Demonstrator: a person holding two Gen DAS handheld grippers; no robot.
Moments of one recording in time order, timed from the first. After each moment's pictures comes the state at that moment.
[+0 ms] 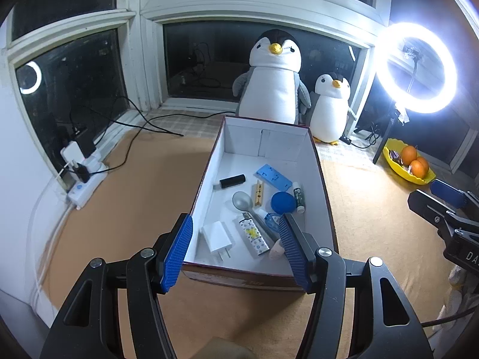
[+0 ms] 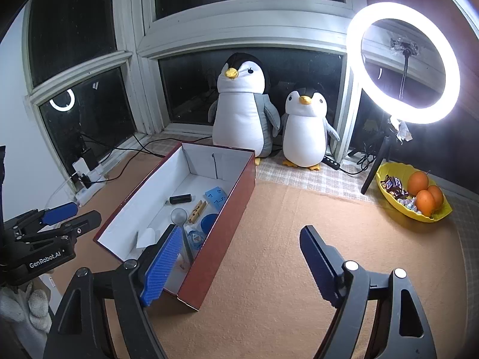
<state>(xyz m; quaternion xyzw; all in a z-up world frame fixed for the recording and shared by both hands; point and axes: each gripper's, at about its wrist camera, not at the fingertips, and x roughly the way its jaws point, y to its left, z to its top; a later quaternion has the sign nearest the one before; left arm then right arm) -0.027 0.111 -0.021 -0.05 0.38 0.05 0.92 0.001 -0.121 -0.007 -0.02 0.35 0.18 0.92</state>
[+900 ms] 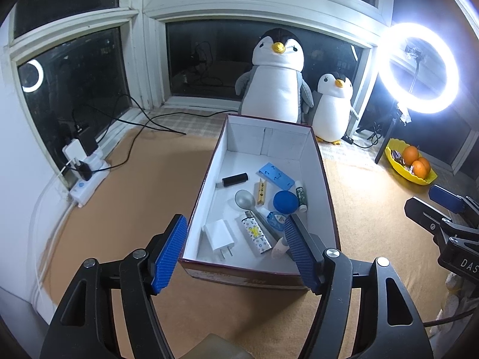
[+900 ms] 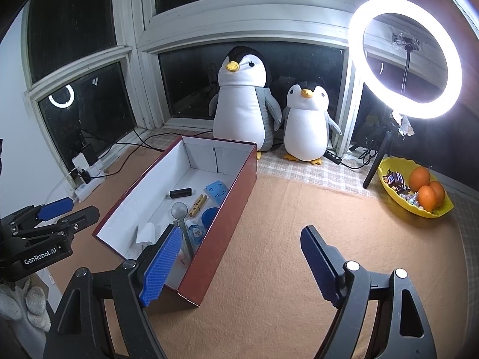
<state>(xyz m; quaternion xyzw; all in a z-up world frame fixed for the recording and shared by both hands) -0.028 0.112 -0.022 -0.05 0.38 0.06 0.92 0.004 -0.120 -0.015 -0.02 0.36 0.19 0.91</state>
